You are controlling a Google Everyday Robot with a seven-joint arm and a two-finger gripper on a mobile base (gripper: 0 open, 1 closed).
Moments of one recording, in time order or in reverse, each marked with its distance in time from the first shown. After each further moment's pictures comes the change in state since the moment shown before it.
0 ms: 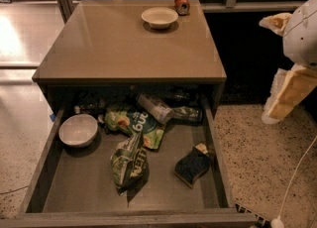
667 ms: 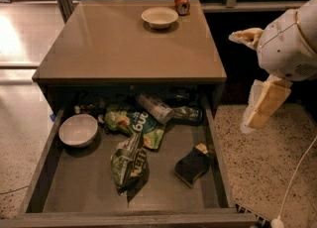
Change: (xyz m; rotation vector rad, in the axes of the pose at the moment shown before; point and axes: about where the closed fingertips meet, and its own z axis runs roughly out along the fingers) arm -0.036 0.022 0.029 -0.112 -0.178 -0.069
